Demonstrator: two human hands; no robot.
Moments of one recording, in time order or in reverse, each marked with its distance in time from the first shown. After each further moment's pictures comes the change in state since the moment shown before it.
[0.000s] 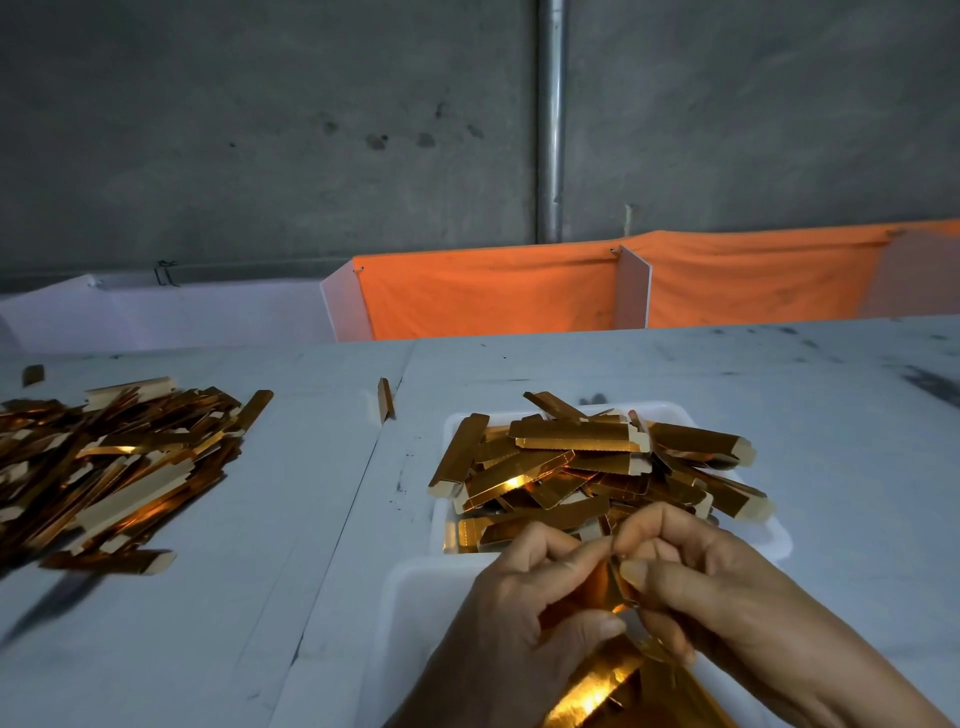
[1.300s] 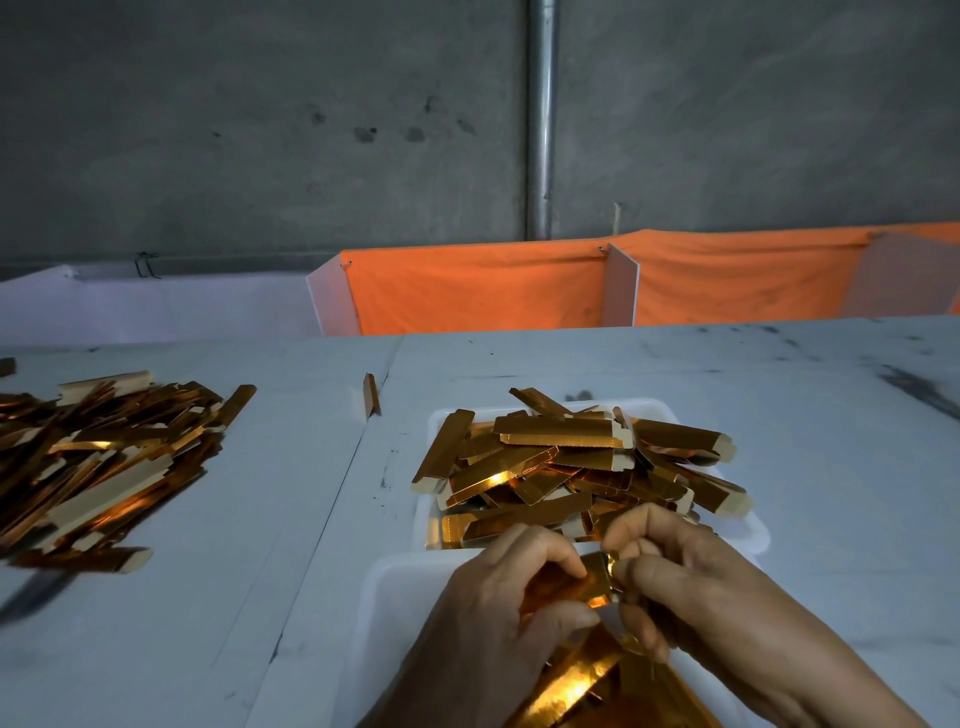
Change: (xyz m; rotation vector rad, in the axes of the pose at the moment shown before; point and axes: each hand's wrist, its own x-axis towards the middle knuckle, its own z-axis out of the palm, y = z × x) left_hand 0.000 0.007 -0.002 0.023 0.081 -0.041; right_hand 0.005 0.008 -0.004 -0.125 0.082 0.035
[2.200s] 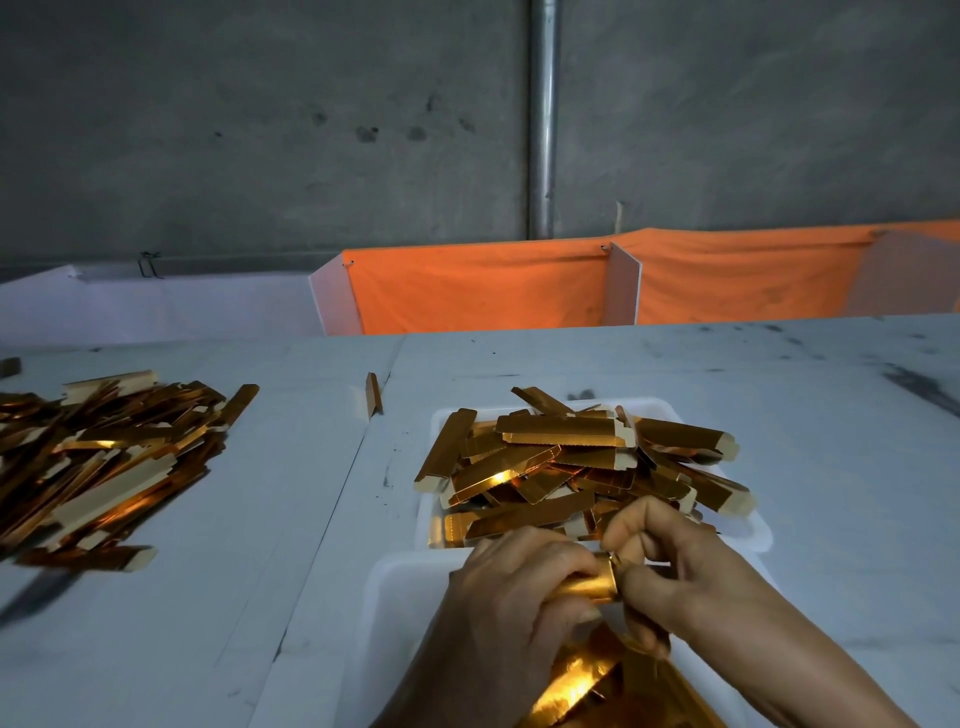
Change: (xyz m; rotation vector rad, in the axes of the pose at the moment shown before) left_hand 0.001 -0.004 0.007 0.329 0.186 0.305; right_hand -0.004 -0.004 0.005 -0.218 0.055 -0.065
